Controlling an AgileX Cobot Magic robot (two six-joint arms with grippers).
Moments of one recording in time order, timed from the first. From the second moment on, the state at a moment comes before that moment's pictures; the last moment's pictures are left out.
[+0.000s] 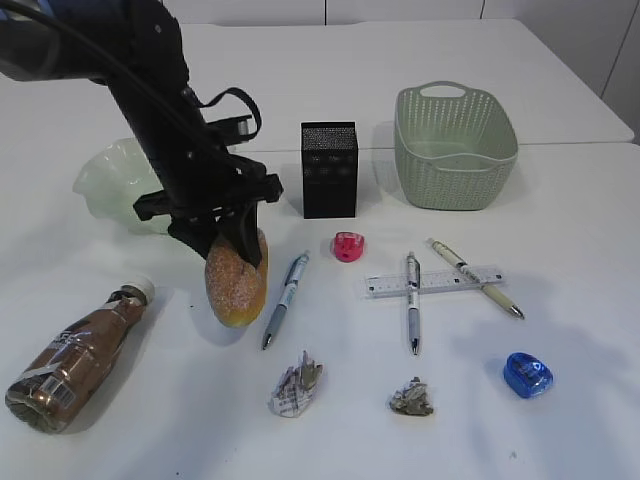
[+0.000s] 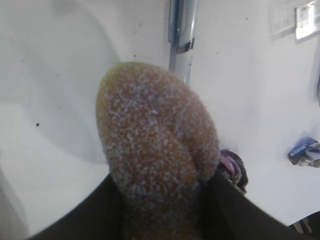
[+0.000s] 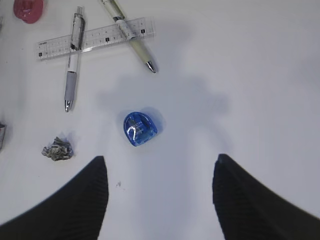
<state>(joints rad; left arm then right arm) -0.39 2.16 -1.74 -0.34 1.21 -0.13 -0.05 1.10 -0.87 0.19 0.96 -0.01</state>
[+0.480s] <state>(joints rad) -0.39 2.00 -1.84 -0.32 1.22 -0.13 -0.05 1.10 -0.87 0.19 0.96 -0.01</state>
